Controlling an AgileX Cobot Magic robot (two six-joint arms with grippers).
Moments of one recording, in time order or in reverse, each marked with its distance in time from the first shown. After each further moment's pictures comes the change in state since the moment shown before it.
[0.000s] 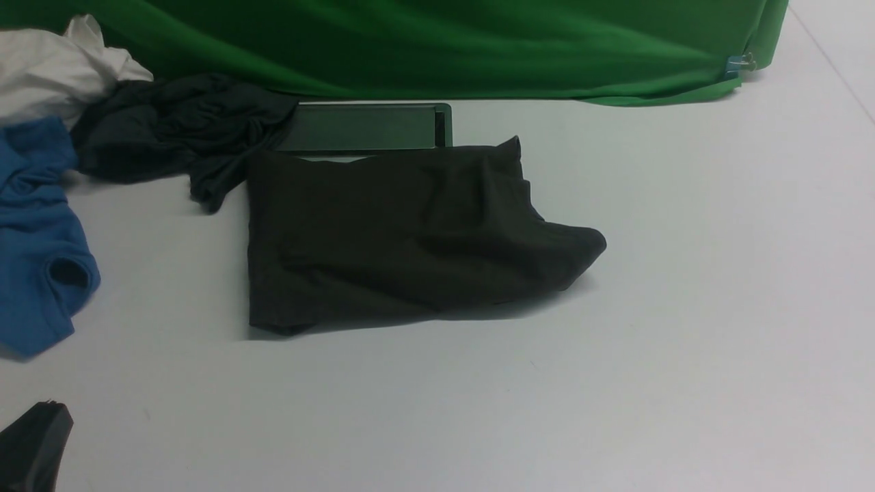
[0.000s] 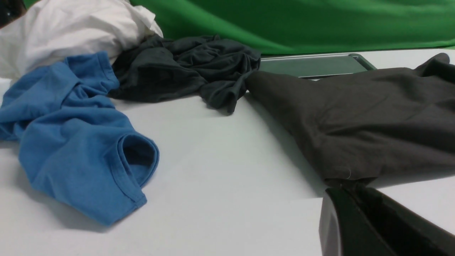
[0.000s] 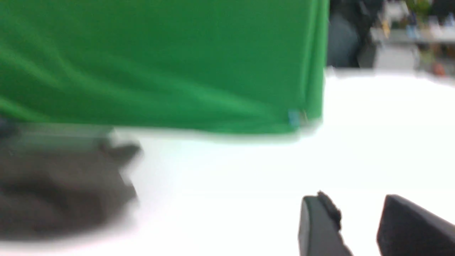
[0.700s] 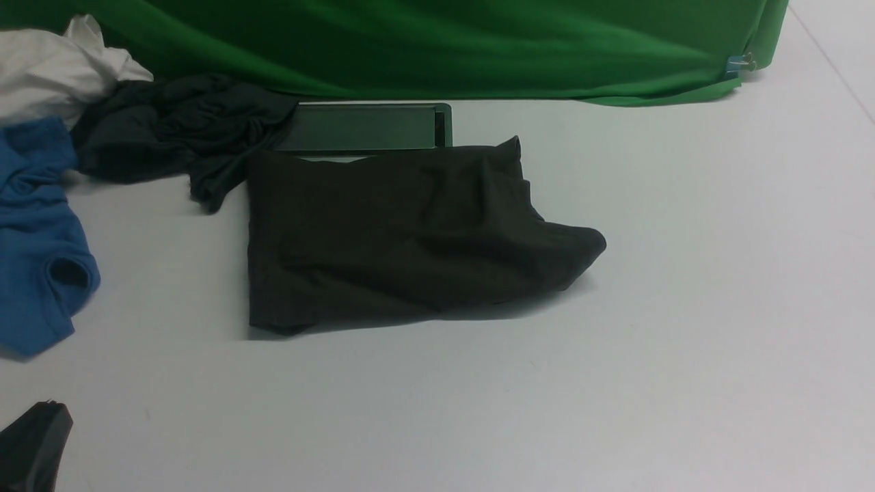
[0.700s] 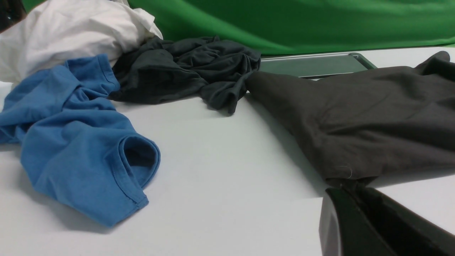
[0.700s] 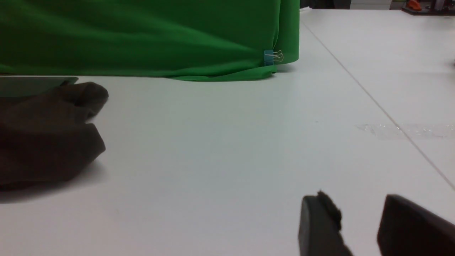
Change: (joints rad) right arm -0.050 -0.001 0.012 -0.001 0.056 0.003; left arm 0.000 0.000 0.000 0.000 0.000 0.003
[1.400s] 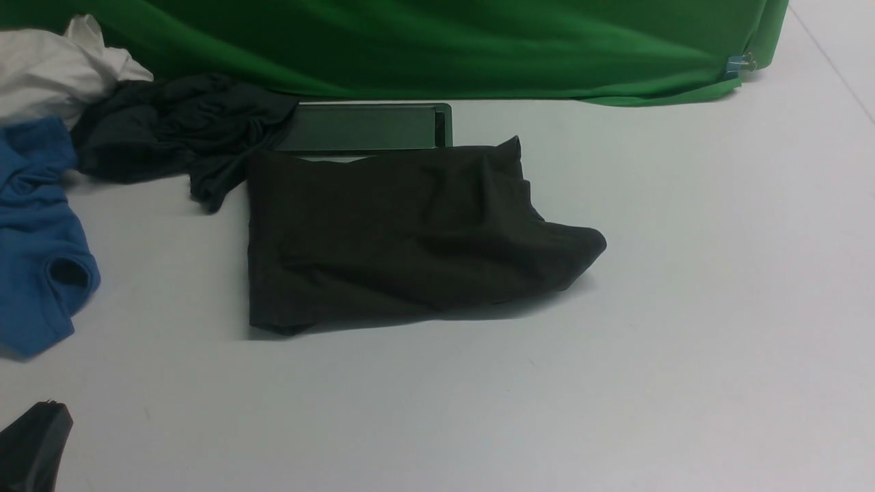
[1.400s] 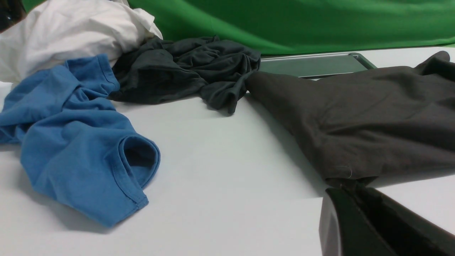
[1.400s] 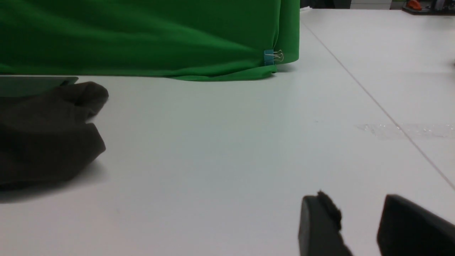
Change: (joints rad) right arm 0.000 0.000 0.000 0.000 0.000 0.000; left arm 0.000 0.000 0.000 0.000 0.000 0.001
